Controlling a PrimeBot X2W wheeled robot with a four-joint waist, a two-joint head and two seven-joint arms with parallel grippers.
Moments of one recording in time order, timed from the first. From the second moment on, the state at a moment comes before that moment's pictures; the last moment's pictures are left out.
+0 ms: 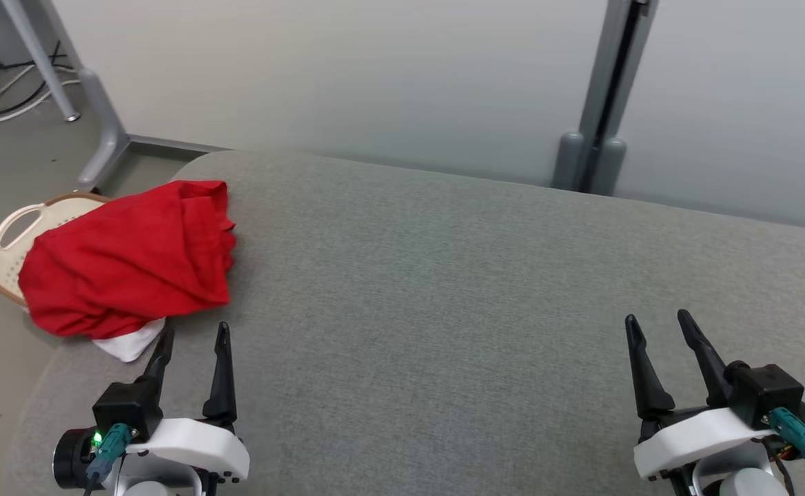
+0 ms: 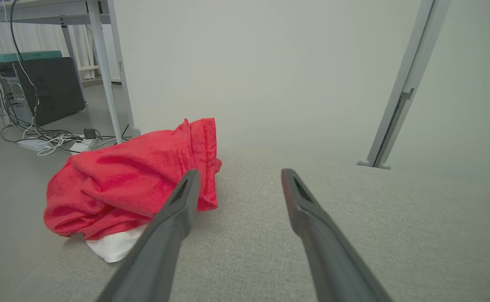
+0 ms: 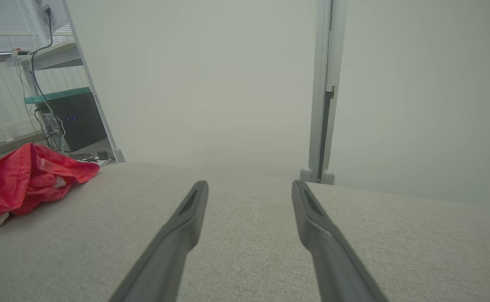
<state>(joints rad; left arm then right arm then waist) -0.12 0.05 -0.05 0.38 -0.19 -0.01 -0.26 -0.12 -0.11 0.11 0.32 0.21 0.13 -0.21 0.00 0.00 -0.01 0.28</state>
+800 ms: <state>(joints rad) -0.12 0.05 -0.01 0.36 -0.19 -0.01 -0.26 -0.11 -0.10 0.13 0.28 0.20 0.13 -0.19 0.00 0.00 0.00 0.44</state>
